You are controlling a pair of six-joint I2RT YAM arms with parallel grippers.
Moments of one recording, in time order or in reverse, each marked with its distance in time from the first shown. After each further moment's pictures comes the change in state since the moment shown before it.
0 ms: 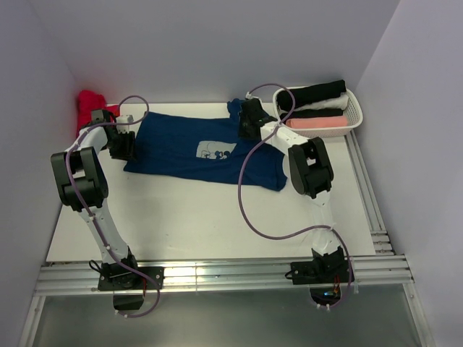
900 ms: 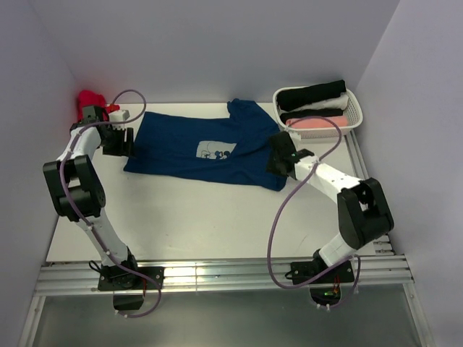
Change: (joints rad) left arm 0.014 -0.118 -0.028 -0.032 0.028 0.073; right arm 0.006 -0.676 -0.707 -0.128 0.170 0.243
